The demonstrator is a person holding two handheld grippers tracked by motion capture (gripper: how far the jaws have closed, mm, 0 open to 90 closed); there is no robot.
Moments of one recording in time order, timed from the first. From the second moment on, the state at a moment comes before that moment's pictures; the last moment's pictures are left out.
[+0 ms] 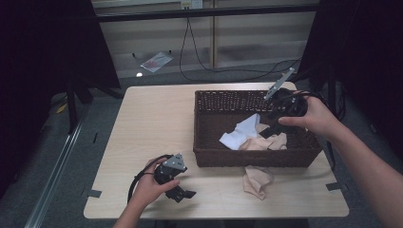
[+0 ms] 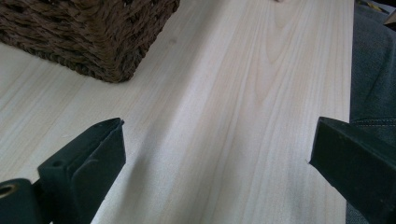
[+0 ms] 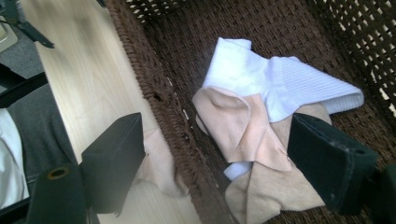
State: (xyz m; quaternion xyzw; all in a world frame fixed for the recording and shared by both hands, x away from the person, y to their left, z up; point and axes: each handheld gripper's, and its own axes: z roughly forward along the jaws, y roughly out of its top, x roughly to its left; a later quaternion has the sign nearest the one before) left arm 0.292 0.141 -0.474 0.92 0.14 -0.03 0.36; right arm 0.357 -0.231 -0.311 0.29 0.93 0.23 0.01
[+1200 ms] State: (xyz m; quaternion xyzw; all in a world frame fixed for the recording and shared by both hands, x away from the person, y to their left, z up) left arm 0.293 0.144 -0.472 0.92 0.14 -0.03 0.36; right arm 0.396 -0.225 -0.396 0.32 0.92 0.20 0.02
